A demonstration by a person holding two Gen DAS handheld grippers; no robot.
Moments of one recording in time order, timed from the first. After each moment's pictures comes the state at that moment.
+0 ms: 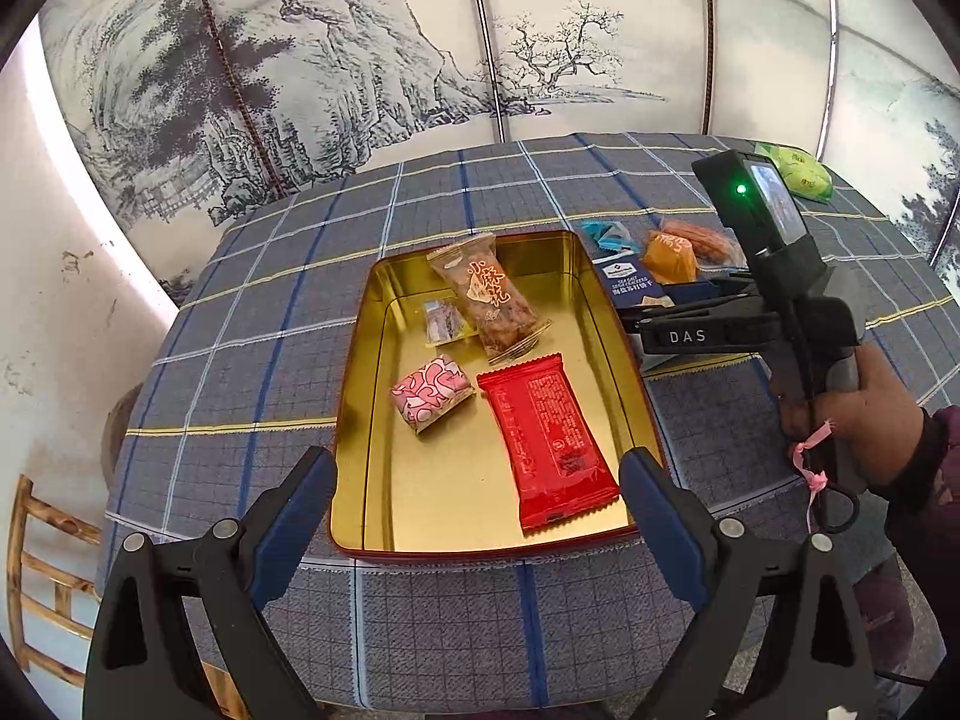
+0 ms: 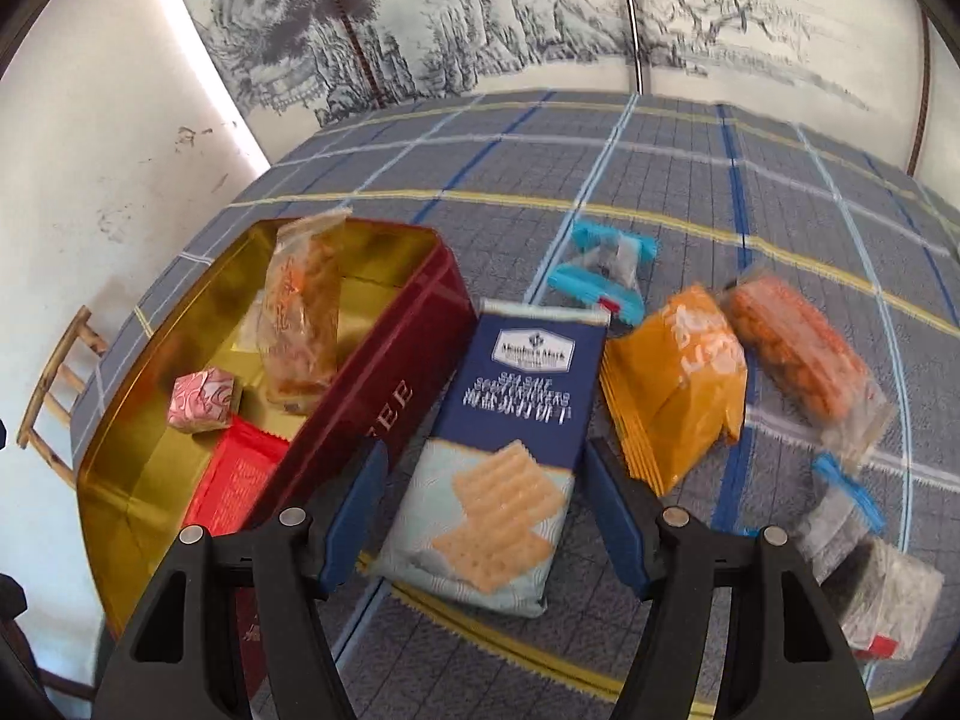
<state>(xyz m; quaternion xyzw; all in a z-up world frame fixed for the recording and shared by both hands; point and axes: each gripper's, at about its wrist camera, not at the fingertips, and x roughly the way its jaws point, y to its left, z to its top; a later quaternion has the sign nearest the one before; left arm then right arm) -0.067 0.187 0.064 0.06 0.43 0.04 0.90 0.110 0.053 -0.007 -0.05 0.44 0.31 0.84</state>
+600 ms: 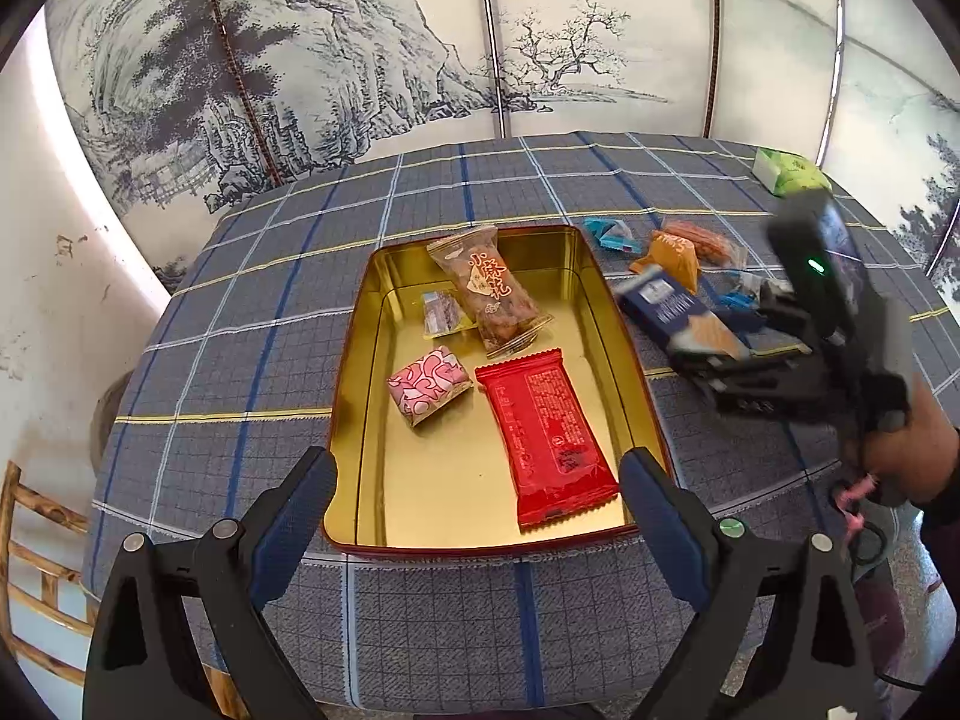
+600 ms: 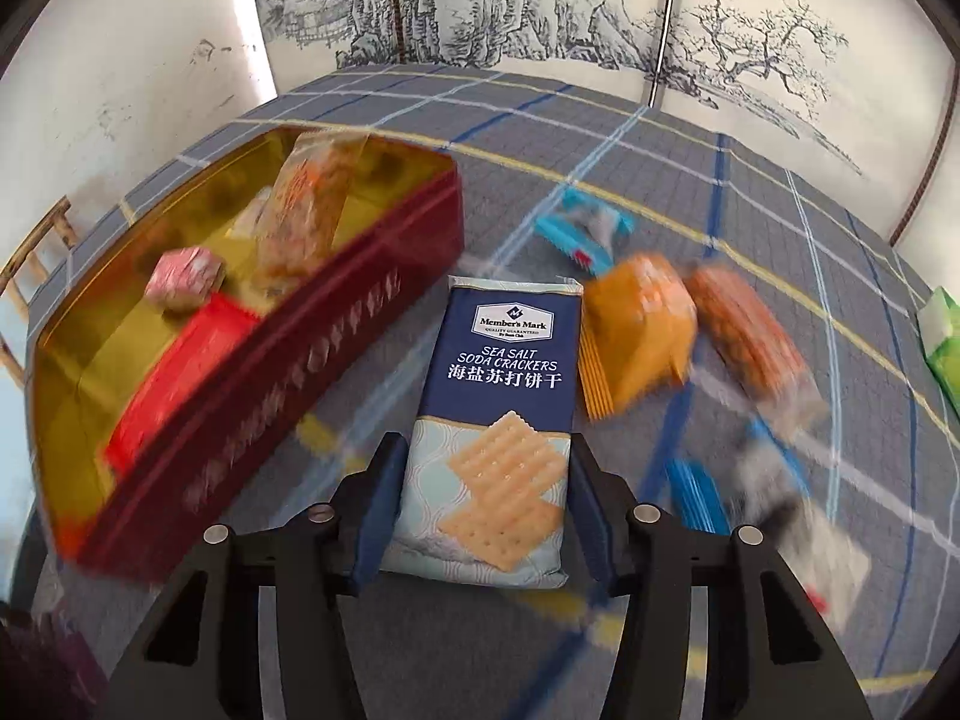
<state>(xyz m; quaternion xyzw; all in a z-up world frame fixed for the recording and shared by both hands) -0.067 0.193 0.059 0.04 0.43 0.04 0.90 0.059 0.020 -0.006 -0.16 0.44 0.30 0.83</state>
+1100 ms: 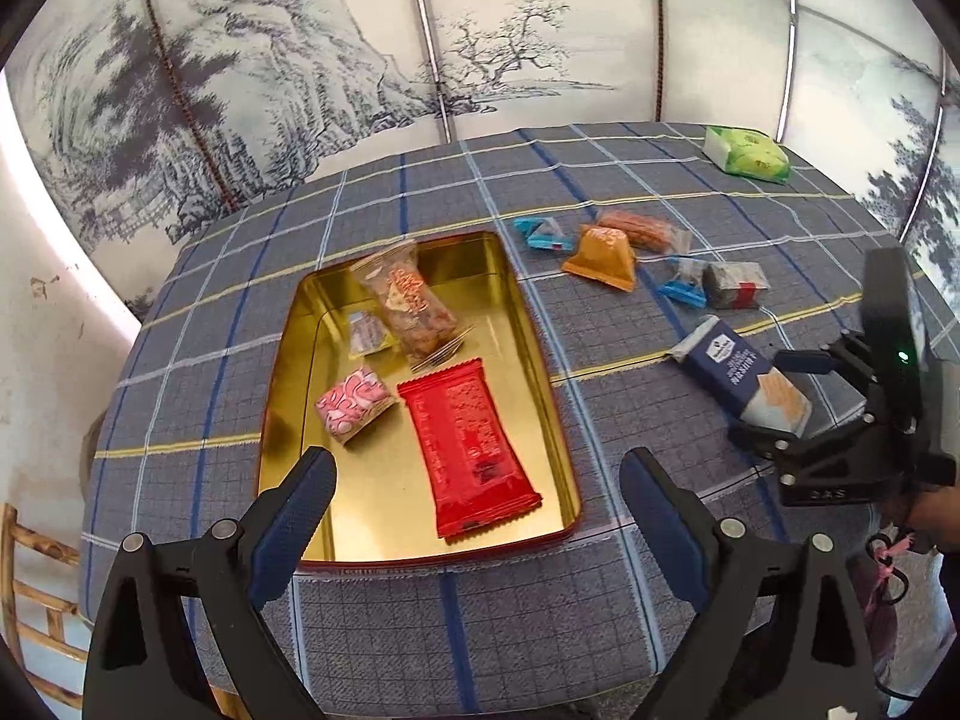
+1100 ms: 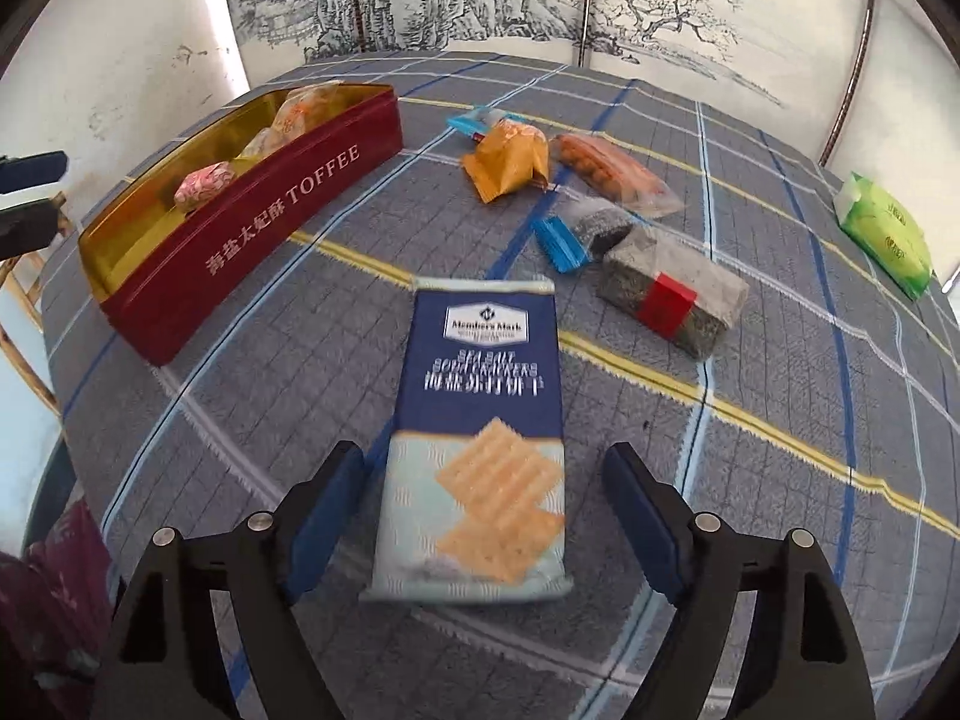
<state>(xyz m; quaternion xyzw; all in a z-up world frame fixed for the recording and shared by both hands) -0.061 0.142 0.062 0.07 0.43 0.00 0.90 0.007 -0.059 -0.013 -0.13 0.44 0.26 0.85</state>
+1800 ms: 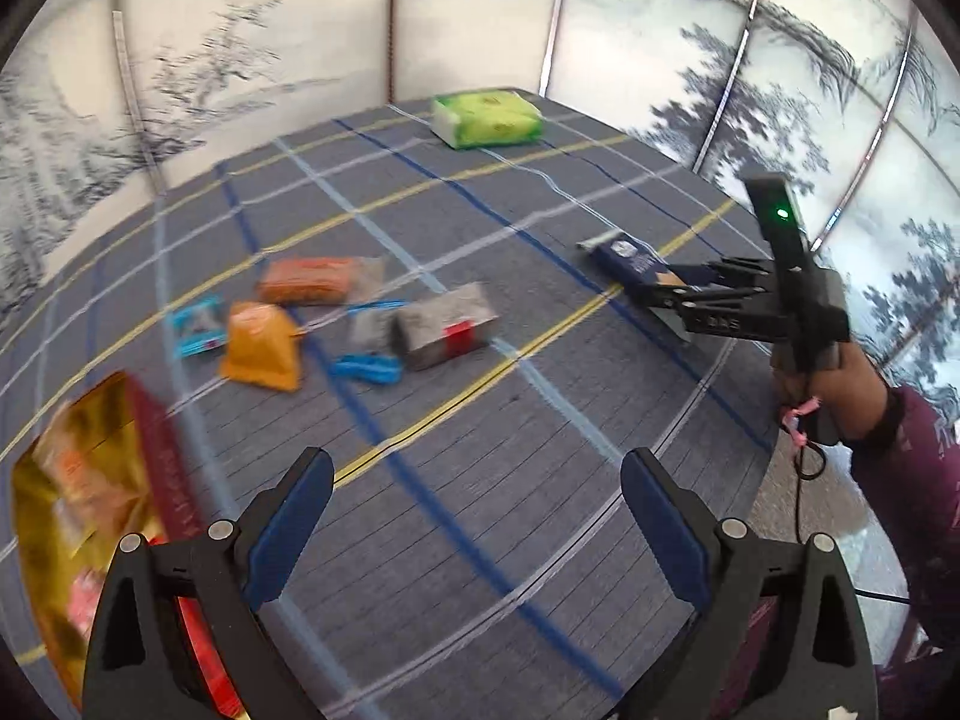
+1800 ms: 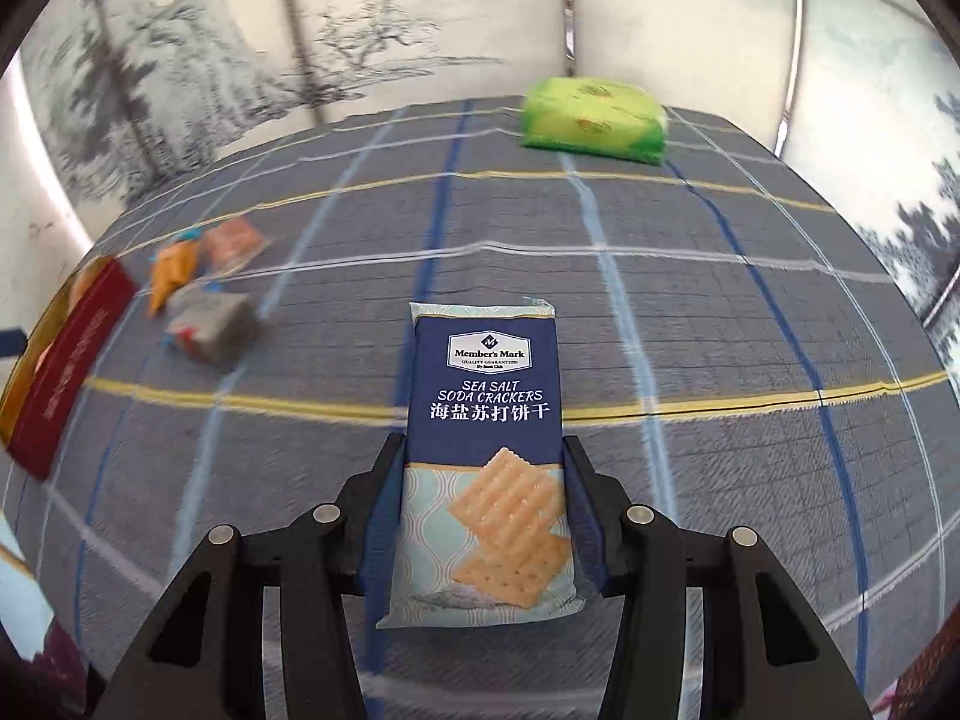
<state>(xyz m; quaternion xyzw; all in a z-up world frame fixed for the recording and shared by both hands) 0.023 -0.001 0.044 0.09 0.46 -0.29 0.84 0.055 -0.275 -0.015 0.01 0.43 0.09 0.90</state>
